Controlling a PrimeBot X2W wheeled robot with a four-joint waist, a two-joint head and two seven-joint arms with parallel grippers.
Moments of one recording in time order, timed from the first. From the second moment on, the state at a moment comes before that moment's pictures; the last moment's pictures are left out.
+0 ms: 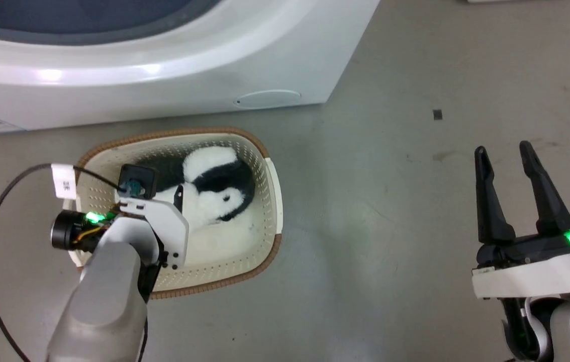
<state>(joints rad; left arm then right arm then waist) -0.60 0.17 -0.13 0.73 -0.04 -0.03 0.10 -0.18 -0.05 0.00 -0.12 0.22 0.13 -0.14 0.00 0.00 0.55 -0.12</state>
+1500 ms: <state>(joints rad) -1.08 0.27 -0.28 1.16 -0.10 -0.04 0.21 -0.32 -0.05 -0.01 -0.24 0.33 0.13 -0.24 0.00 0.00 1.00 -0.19</state>
